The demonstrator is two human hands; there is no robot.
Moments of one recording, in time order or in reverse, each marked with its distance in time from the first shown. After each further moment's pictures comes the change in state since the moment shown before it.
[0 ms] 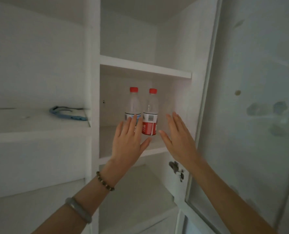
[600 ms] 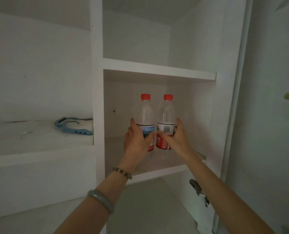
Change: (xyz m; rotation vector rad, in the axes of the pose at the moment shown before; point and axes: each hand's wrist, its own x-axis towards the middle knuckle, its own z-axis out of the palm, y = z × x) left_hand 0.060 -0.032 0.078 -0.658 -0.203 -0.620; right_hand 0.092 0.026 0.107 0.862 -0.027 0.346
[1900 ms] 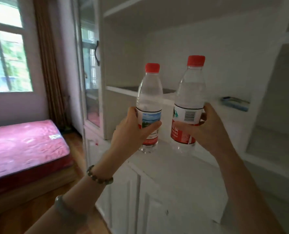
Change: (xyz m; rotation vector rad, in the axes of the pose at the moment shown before) left_hand -0.283 0.060 -0.273 0.604 0.698 -0.422; right_hand -0.183 -0.185 0.109 0.641 -0.858 -0.285
